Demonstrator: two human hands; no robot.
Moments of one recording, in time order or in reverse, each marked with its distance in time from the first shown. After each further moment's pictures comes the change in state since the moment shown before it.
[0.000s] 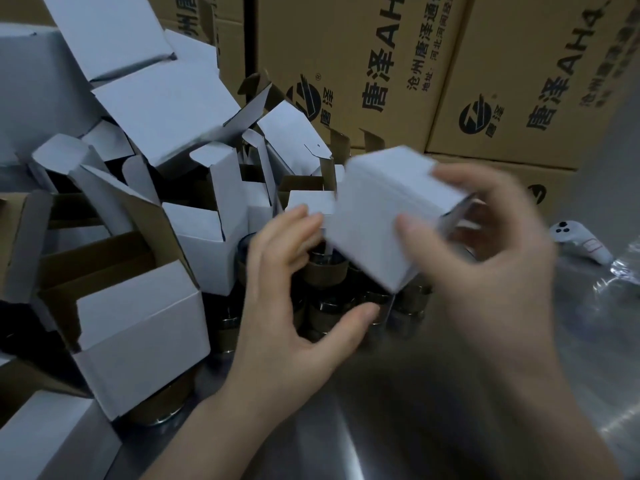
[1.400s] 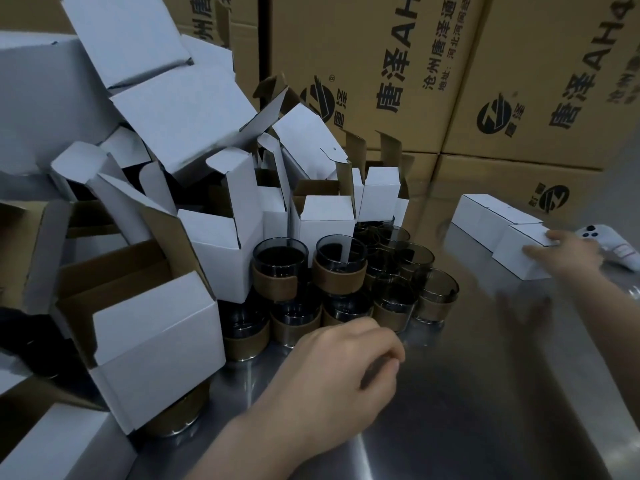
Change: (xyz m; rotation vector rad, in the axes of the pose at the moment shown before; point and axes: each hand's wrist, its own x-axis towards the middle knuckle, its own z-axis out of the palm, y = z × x) left_hand -0.009 -0.007 0.009 0.283 -0.577 -0.063; right_hand 0.123 0.275 -0.111 -0.848 -0.082 0.759
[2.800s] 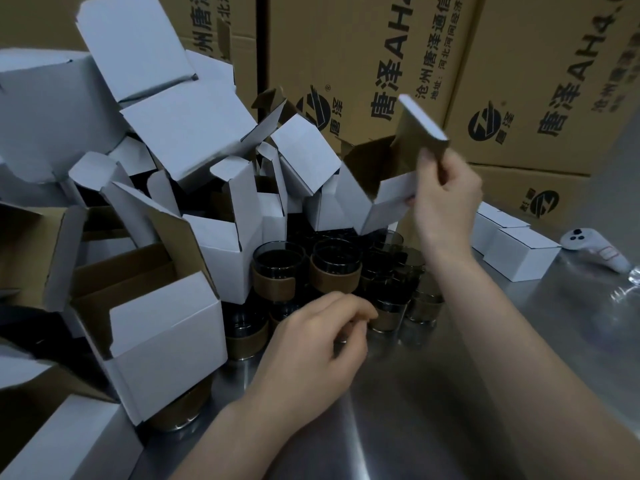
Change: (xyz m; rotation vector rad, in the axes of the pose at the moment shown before) left_hand 0.002 -0.013 -0.002 -0.072 0.293 -0.007; right_hand -0.196 -0.185 -0.010 0.918 0.179 -0.553
